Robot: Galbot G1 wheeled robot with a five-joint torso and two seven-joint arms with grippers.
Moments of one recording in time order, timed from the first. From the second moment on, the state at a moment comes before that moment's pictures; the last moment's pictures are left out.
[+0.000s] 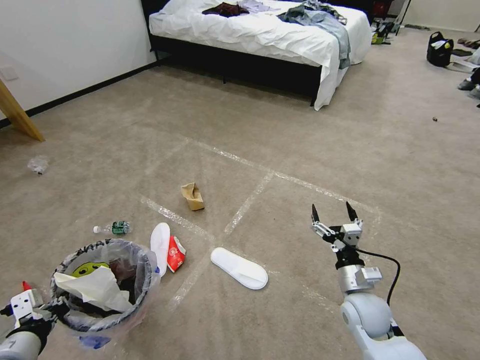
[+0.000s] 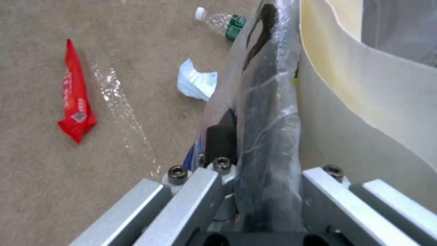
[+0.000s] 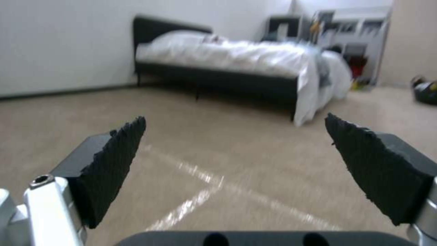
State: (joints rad) left arm 1.75 -1.33 -1.10 -2.17 -0.80 0.65 -0.19; right arm -1.29 1.15 0.37 1.80 0.28 0.23 0.16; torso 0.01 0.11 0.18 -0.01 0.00
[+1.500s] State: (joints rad) left arm 1.79 -1.45 -1.14 -2.20 -0.76 0.63 -0.18; right arm -0.56 1.21 -0.67 1.24 0.37 -0.69 0.07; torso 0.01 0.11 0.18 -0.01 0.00
